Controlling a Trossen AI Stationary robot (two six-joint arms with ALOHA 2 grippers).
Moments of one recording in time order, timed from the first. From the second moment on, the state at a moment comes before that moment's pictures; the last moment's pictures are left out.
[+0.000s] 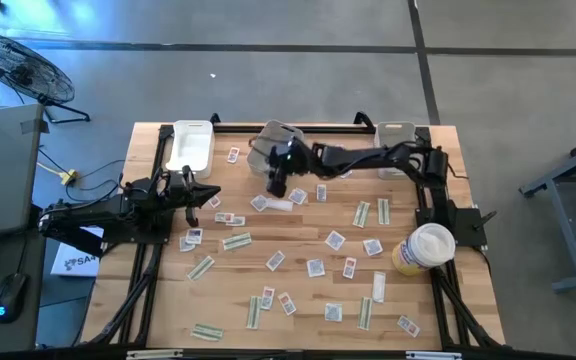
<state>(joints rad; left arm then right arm) 0.12 0.01 0.01 0.05 -0.14 -0.19 -0.25 2.03 1.47 -0.03 0.06 -0.09</state>
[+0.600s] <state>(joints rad) 0.12 0.01 0.01 0.05 -0.14 -0.19 -0.23 2.05 1.47 -0.23 0.31 -0.13</state>
